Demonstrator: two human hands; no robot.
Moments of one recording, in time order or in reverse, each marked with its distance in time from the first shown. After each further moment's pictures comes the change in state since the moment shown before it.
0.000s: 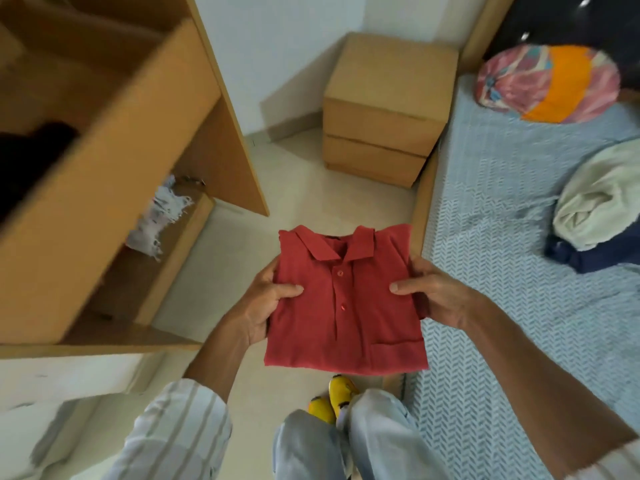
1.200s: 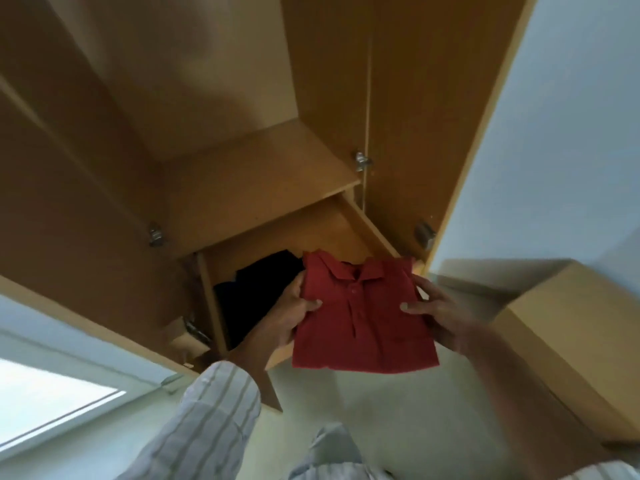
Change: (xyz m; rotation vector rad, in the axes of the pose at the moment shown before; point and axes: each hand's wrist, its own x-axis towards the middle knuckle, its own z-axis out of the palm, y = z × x) left_hand -0.112 0.324 -0.112 -0.283 0.655 0.278; right_hand 0.173 -0.390 0.227 -0.219 -0.467 0.094
